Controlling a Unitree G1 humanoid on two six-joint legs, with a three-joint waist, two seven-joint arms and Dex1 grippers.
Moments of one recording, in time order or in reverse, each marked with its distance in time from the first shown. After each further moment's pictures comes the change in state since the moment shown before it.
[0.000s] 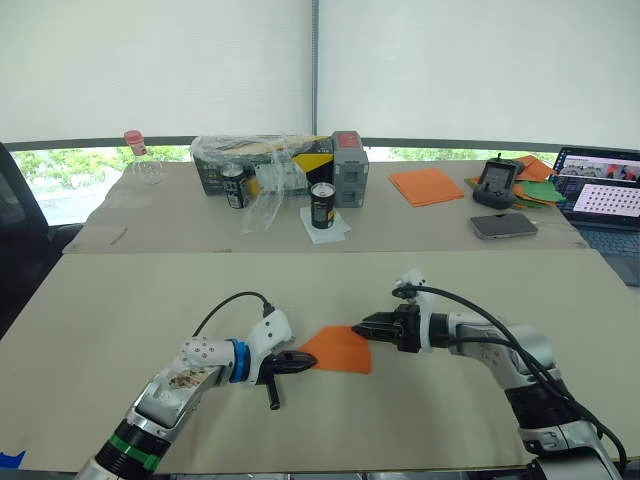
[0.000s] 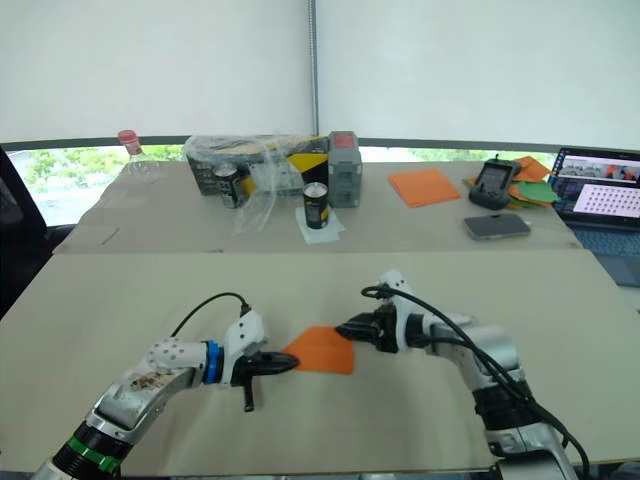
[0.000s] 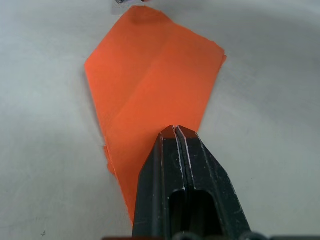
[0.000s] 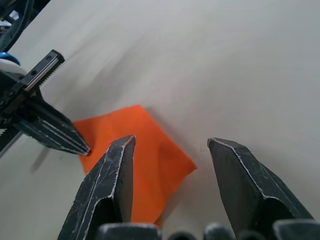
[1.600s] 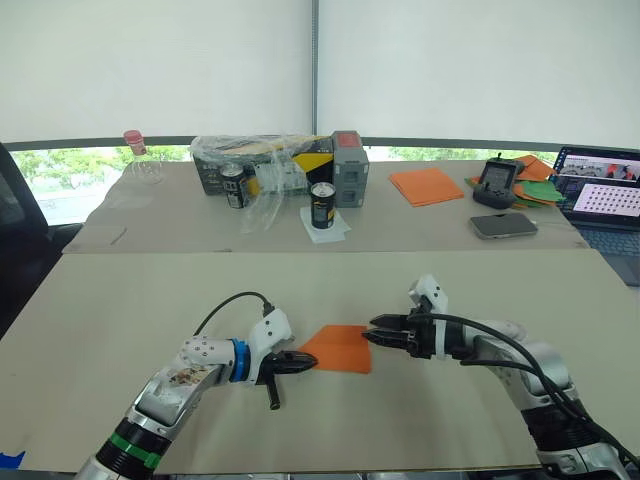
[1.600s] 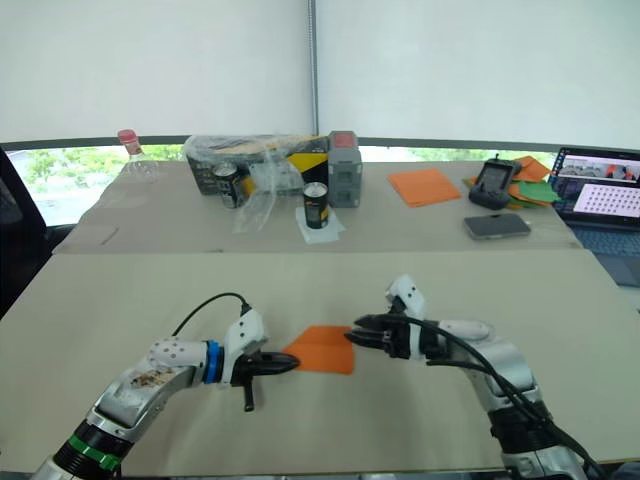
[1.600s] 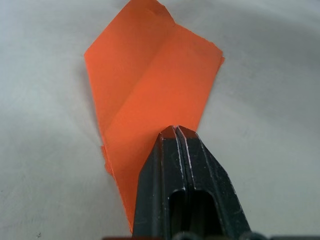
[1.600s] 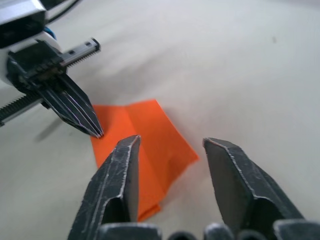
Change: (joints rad) left arm -0.011 -0.002 0.013 0.008 -0.015 0.022 -0.005; right arm 0.117 -0.059 -0.008 -0.087 -0.085 -0.233 0.125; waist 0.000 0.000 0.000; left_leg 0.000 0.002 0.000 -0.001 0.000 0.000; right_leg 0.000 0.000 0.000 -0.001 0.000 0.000
